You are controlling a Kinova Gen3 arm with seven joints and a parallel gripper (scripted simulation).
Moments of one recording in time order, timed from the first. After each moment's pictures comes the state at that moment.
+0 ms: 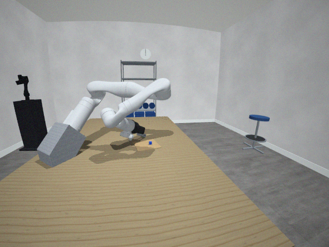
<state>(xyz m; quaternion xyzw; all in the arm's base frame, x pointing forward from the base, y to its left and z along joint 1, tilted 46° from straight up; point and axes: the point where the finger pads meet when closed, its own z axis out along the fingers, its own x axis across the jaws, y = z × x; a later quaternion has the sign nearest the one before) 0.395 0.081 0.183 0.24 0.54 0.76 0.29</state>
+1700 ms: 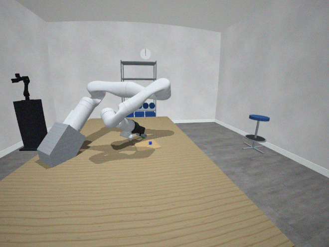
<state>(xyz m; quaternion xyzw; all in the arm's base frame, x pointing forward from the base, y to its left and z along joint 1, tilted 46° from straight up) 0.395 0.081 0.183 0.24 0.54 0.76 0.29</state>
